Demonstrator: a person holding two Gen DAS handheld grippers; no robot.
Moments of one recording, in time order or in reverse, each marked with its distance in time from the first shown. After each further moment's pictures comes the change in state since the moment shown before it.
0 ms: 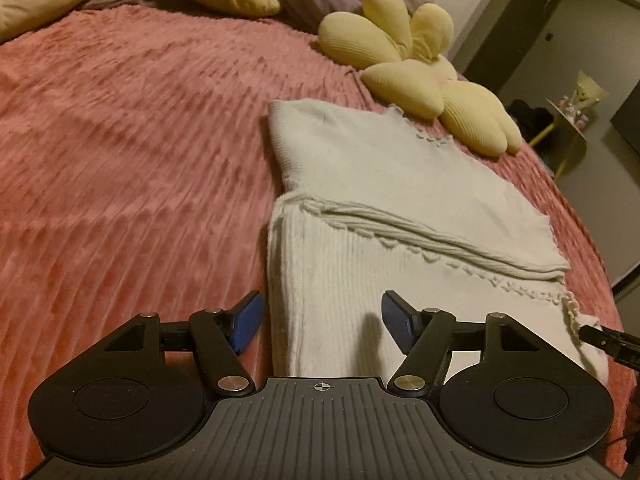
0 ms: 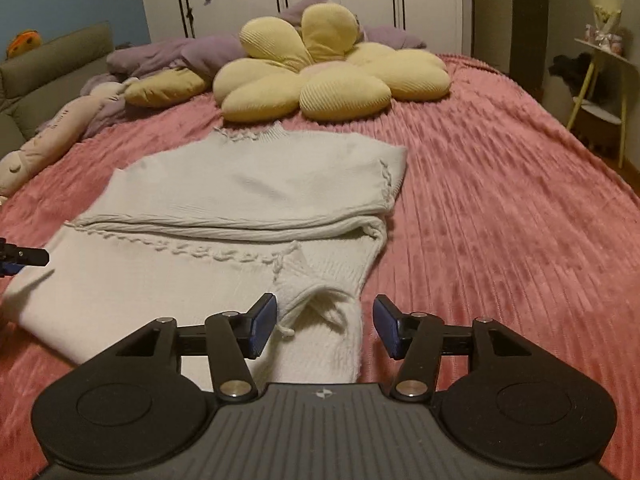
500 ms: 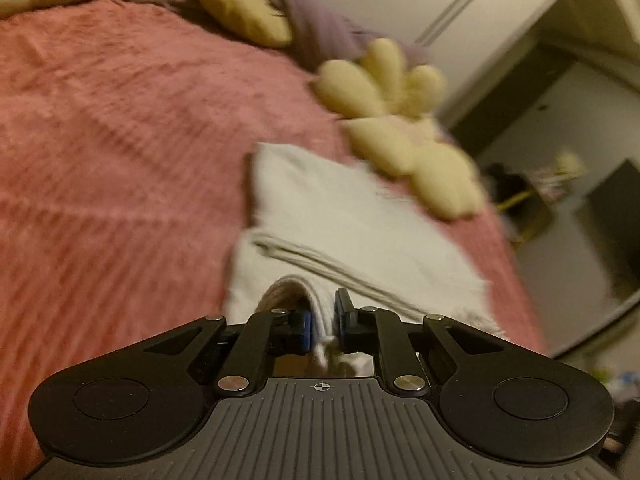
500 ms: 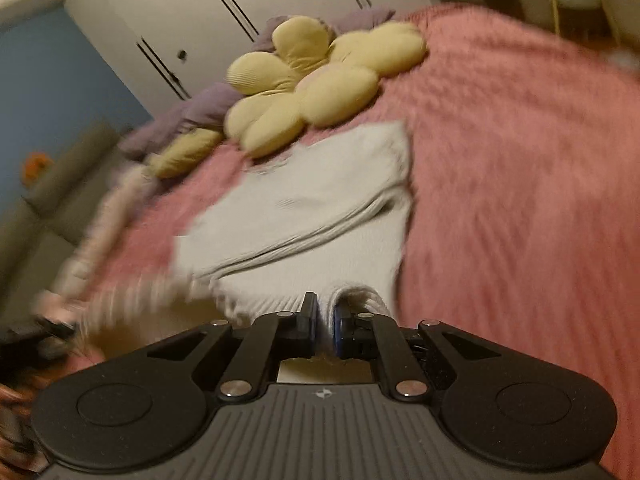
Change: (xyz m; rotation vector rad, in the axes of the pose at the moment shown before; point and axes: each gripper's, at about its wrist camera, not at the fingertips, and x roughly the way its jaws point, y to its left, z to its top) left arm -0.051 -0.006 0.012 -0.192 -0.078 -0.069; right arm -0.037 -0.013 -0.002 0.262 -0.024 0.111
